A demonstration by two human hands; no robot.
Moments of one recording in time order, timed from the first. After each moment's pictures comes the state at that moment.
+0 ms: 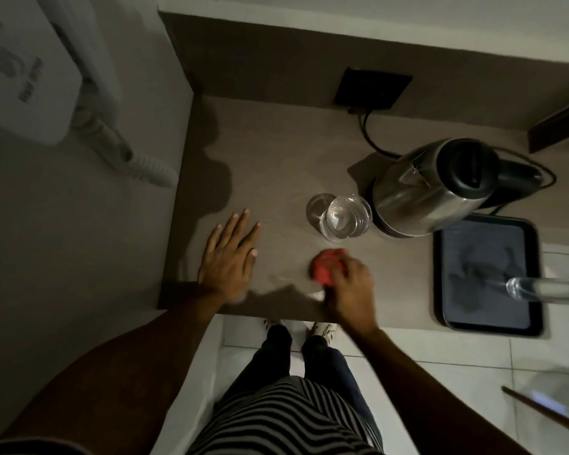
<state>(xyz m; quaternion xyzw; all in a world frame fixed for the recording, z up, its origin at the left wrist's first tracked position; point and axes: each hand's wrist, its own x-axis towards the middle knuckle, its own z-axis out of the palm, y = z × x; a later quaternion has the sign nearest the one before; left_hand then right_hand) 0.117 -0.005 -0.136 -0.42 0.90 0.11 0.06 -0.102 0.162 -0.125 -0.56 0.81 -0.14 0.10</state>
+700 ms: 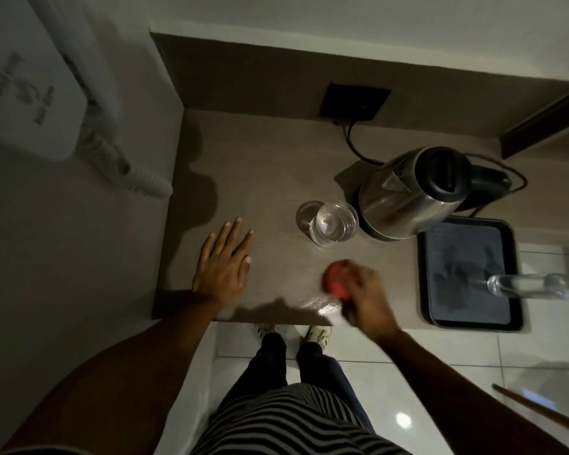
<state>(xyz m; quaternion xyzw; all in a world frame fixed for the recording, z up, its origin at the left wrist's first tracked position) 0.116 -0.005 -0.140 -0.41 0.90 0.10 0.05 -0.147 0.184 -0.108 -0.64 0.72 -0.24 0.14</state>
